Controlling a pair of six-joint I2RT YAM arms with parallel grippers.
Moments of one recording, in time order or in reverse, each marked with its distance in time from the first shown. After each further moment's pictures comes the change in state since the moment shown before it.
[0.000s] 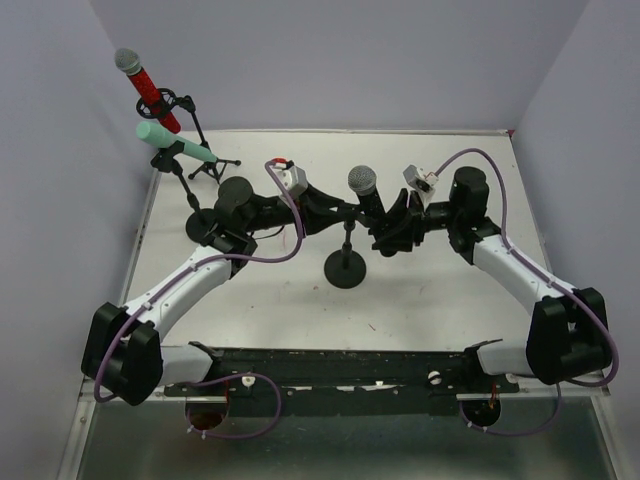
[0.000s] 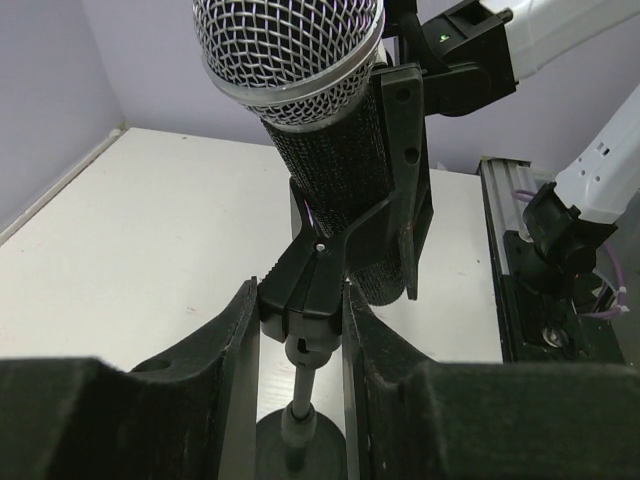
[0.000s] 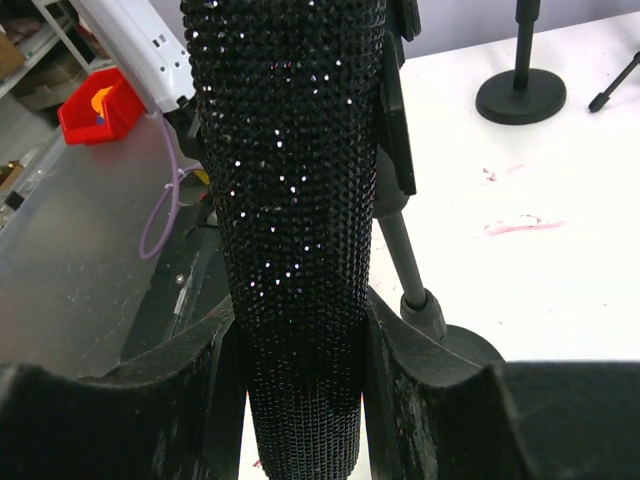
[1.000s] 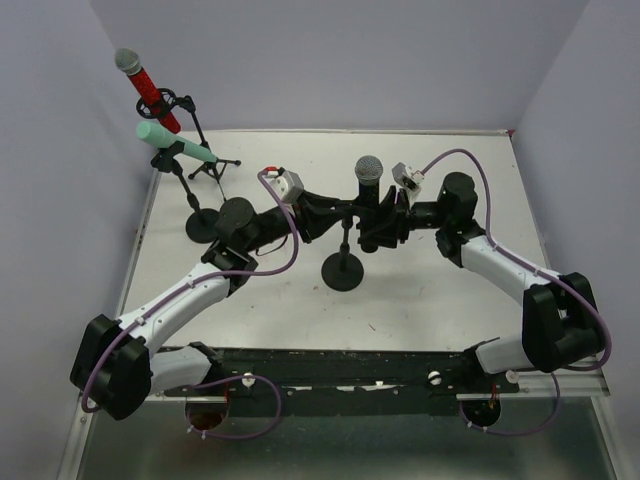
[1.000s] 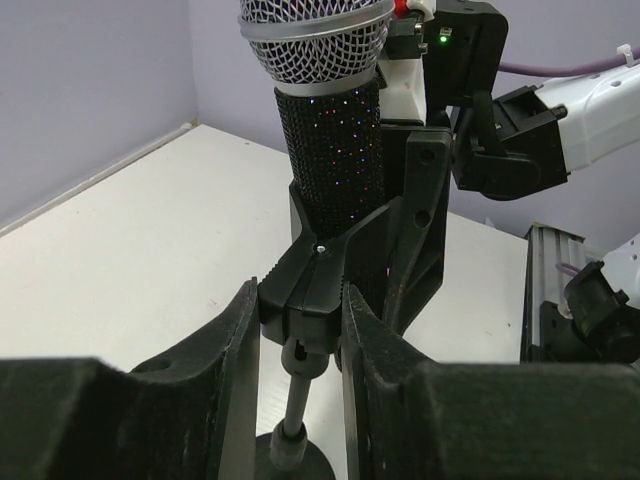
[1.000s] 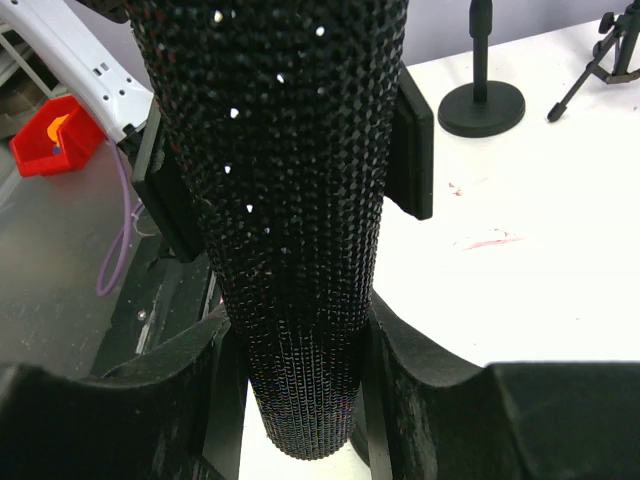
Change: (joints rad) left arm -0.088 -0.091 -0.122 0.060 -0.332 -0.088; right arm 0.083 0.079 -0.031 0.272 0.156 0.156
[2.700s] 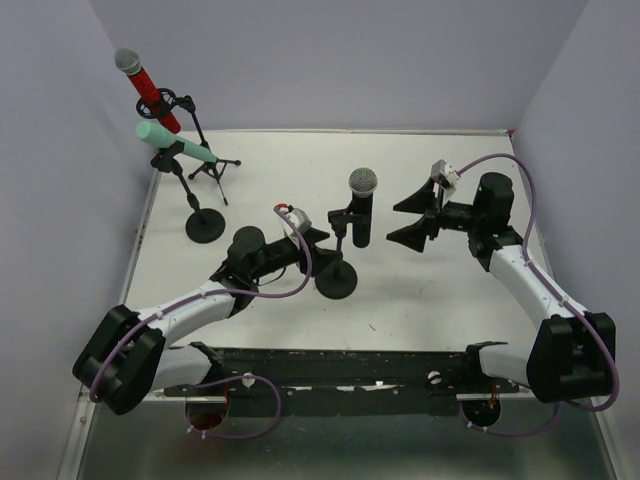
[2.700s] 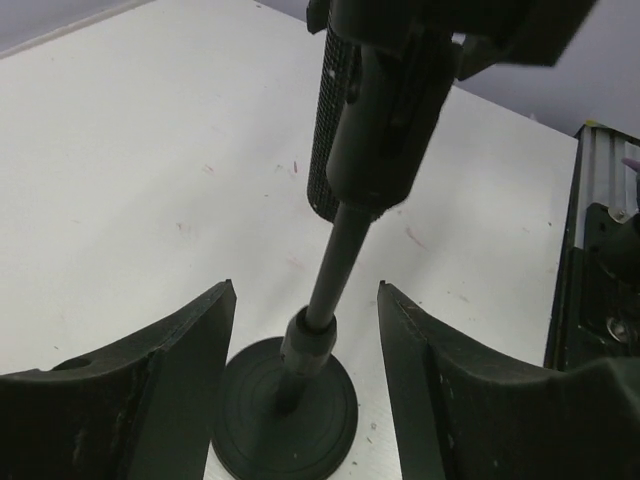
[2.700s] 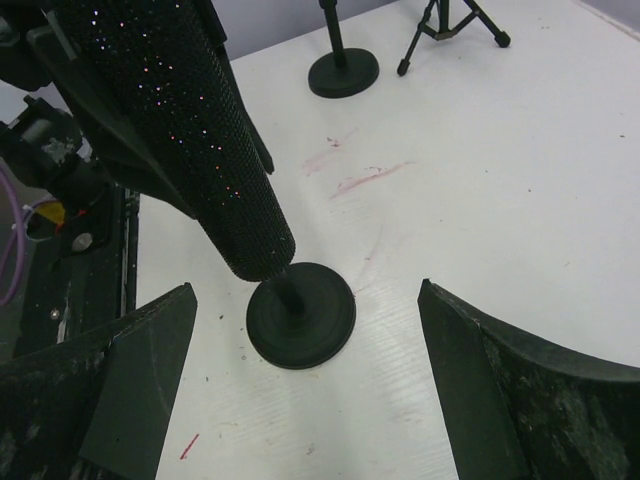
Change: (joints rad) left arm -0.023 -0.011 -0.298 0.069 -0.071 0.090; right arm -0.234 -0.174 -0.021 -0.362 0.059 -0.261
